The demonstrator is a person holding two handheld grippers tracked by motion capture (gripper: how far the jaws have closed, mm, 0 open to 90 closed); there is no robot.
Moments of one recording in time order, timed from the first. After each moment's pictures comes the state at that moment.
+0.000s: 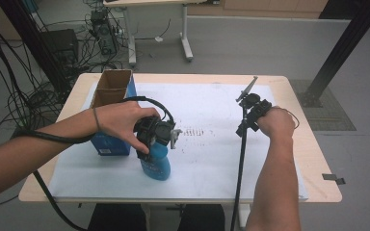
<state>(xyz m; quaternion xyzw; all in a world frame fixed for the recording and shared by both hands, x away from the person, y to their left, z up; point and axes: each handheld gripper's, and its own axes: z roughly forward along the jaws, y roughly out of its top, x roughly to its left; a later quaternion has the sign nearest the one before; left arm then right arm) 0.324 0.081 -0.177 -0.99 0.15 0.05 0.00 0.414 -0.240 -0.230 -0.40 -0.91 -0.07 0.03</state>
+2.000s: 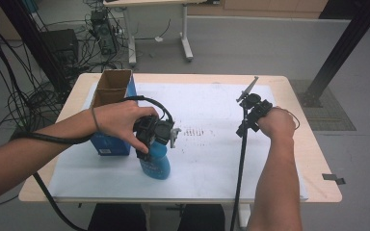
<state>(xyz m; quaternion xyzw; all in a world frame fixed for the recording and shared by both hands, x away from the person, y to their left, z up) 0.322 0.081 -0.173 -0.99 0.13 0.04 0.01 0.410 -0.242 -0.228 -0.40 -0.91 -0.07 0.03</state>
